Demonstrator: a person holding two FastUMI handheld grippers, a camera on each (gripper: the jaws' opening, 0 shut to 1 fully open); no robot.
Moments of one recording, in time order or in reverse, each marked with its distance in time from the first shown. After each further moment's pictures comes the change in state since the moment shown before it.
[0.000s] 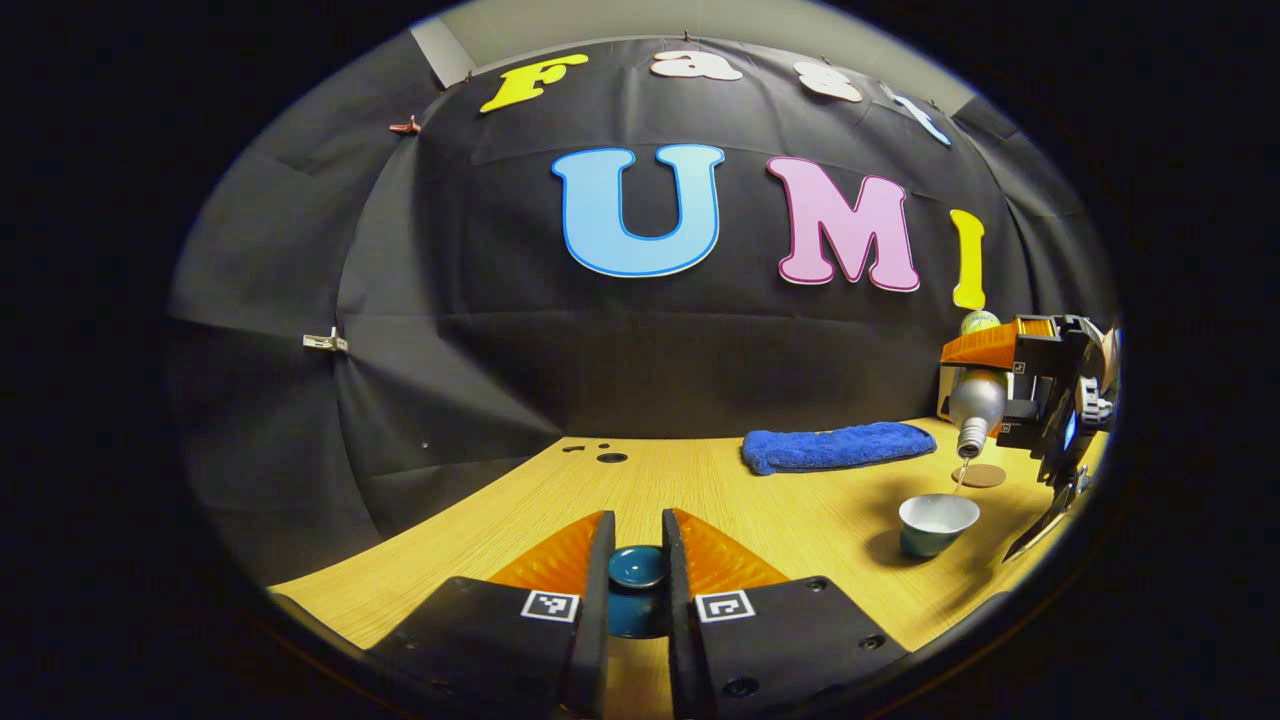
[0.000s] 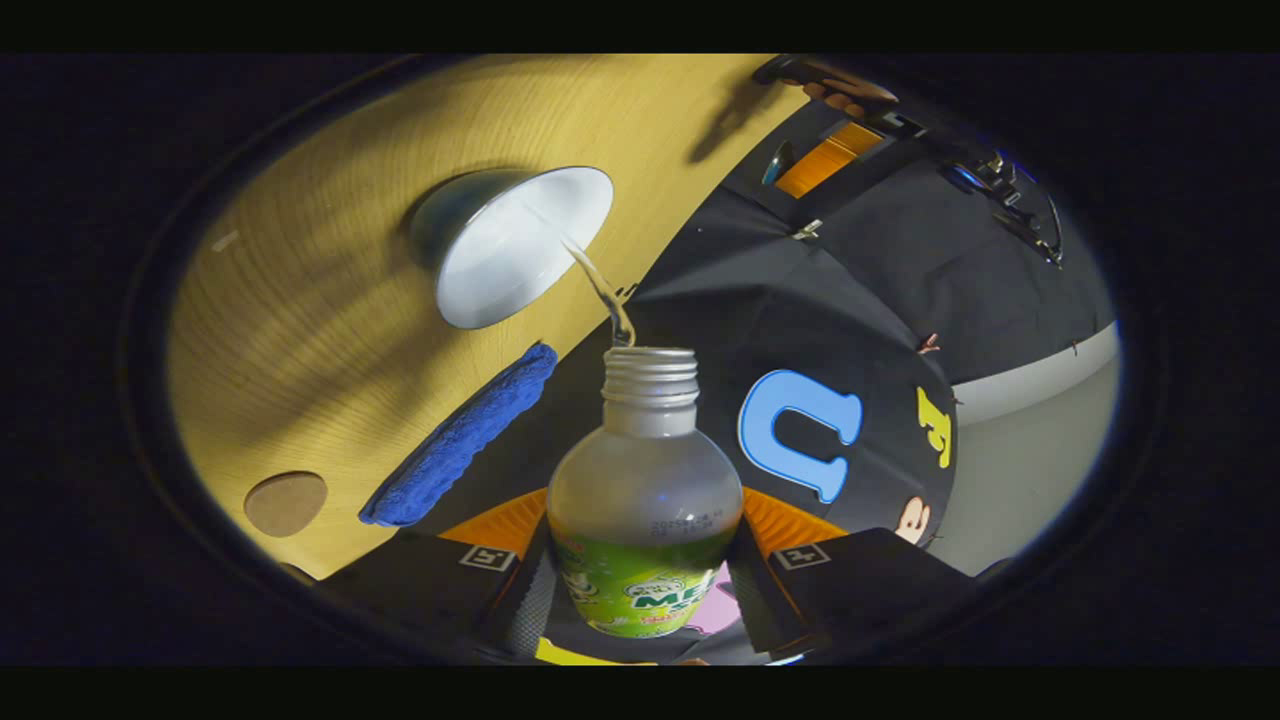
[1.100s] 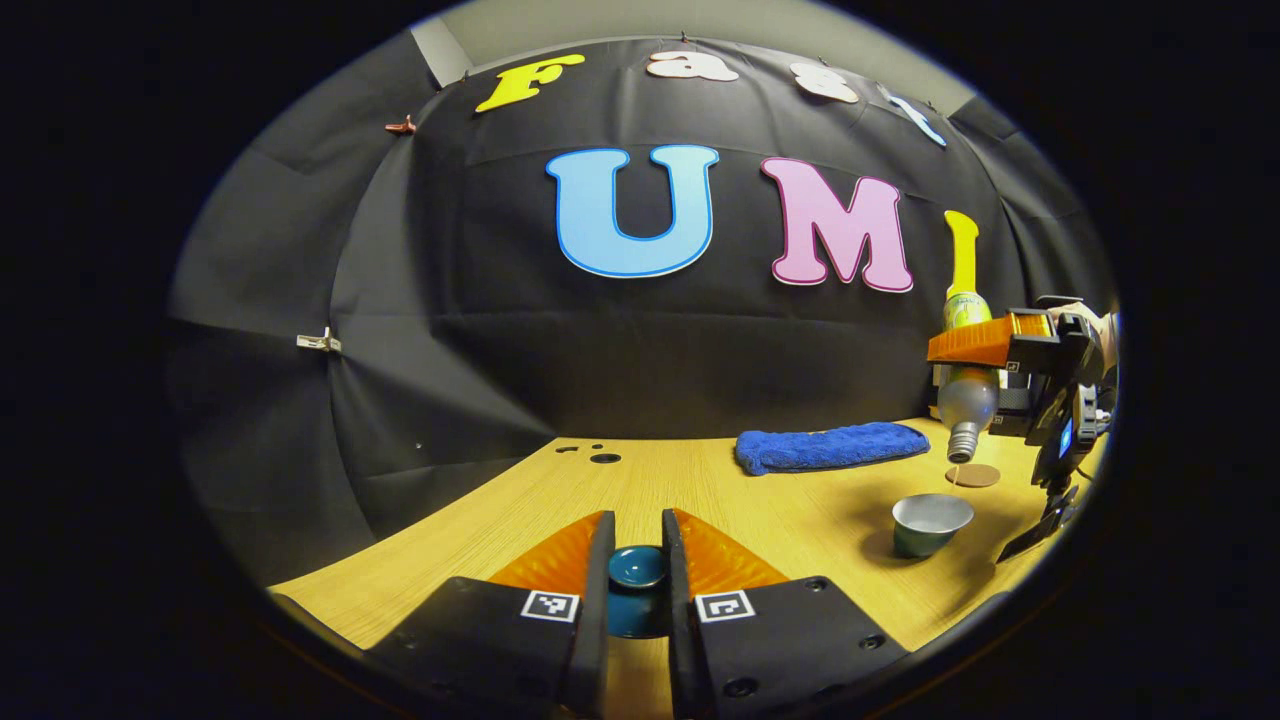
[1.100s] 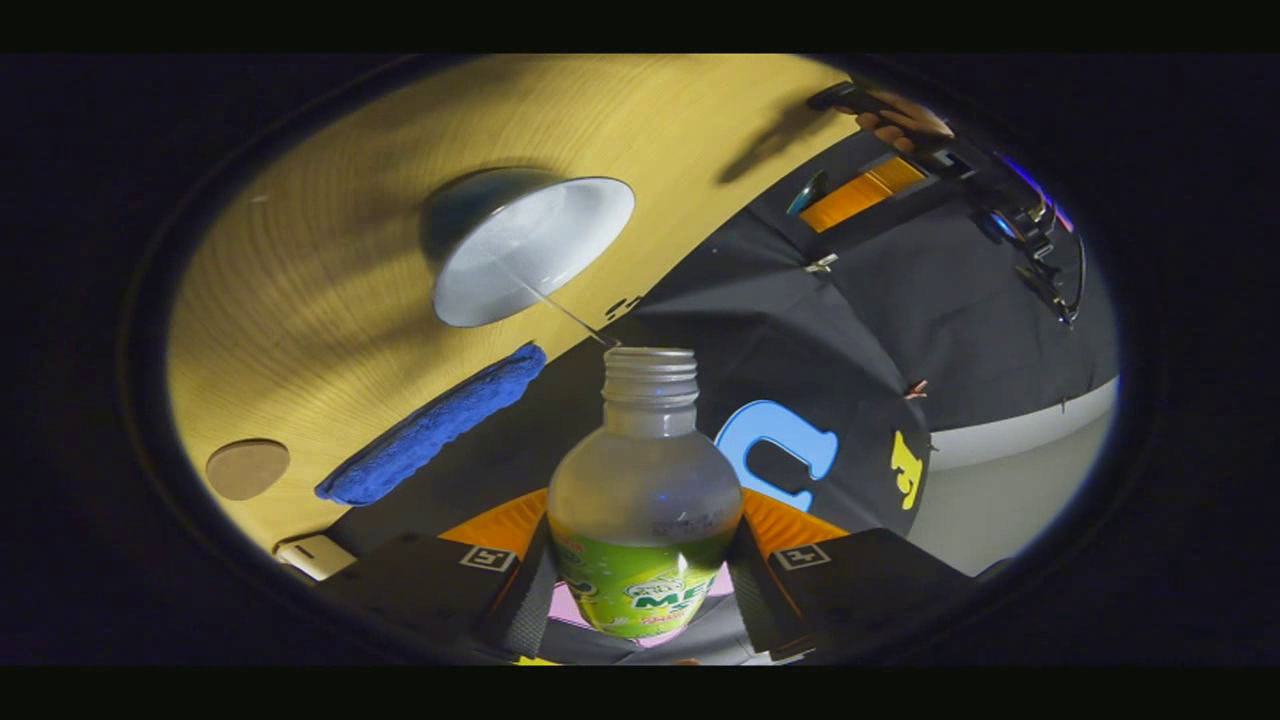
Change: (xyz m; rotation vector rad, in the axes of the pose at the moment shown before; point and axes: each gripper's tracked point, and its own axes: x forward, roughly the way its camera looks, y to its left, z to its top) left arm 0.000 -0.003 0.001 0.000 0.000 -0.020; right arm 0.002 -0.010 0.014 -0.160 -0.039 -0.018
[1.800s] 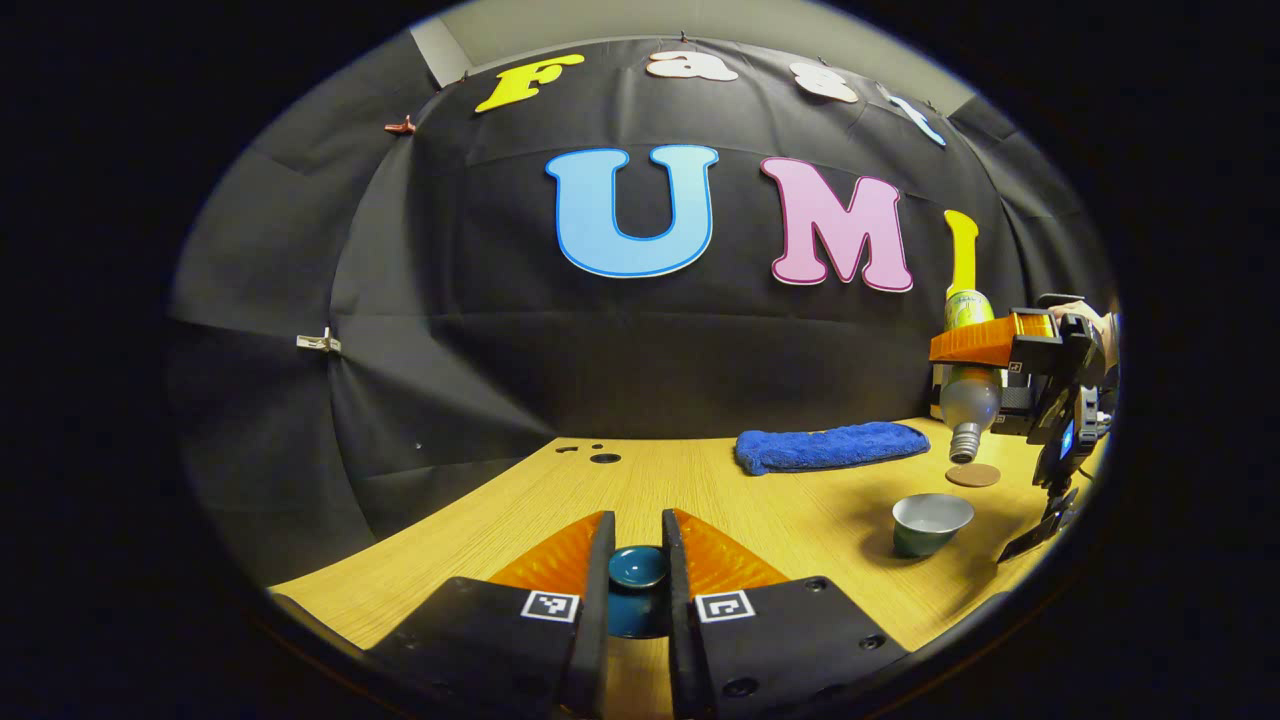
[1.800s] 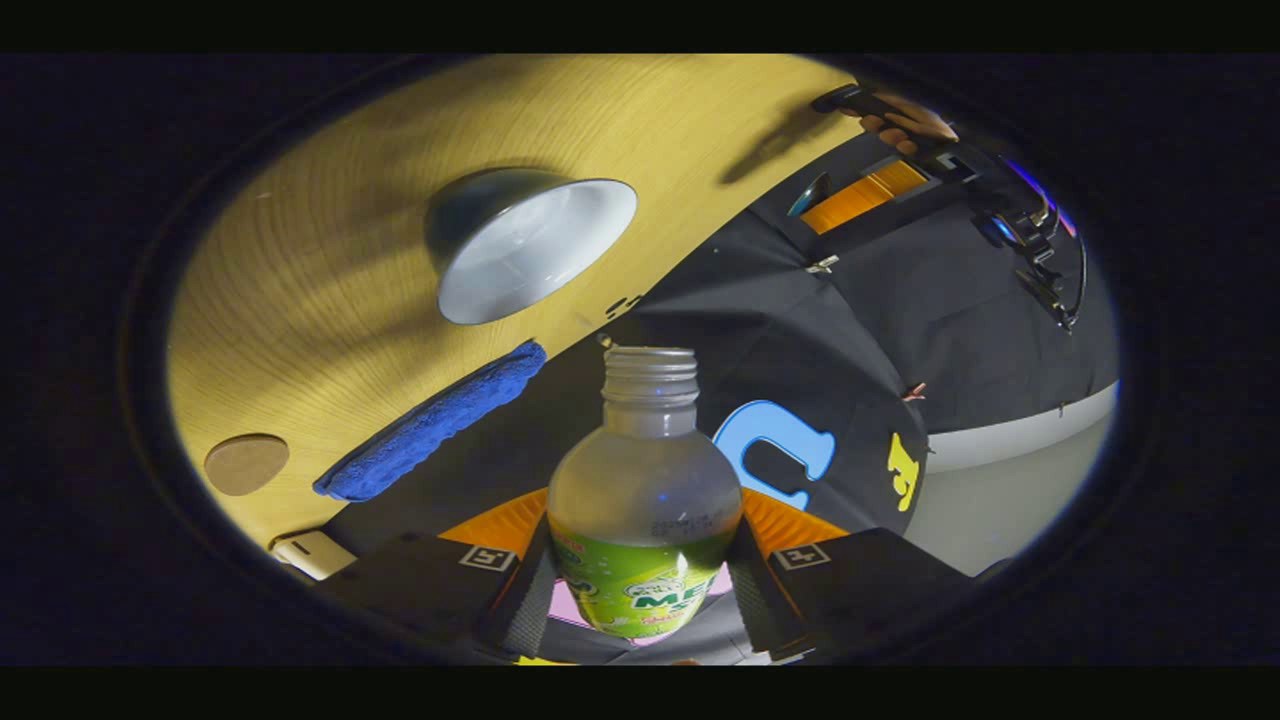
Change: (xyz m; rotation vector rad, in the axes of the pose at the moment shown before) left arm 0.000 0.001 -0.001 0.001 0.000 0.004; right arm -0.004 -0.003 -0.002 -0.010 0.007 -0.012
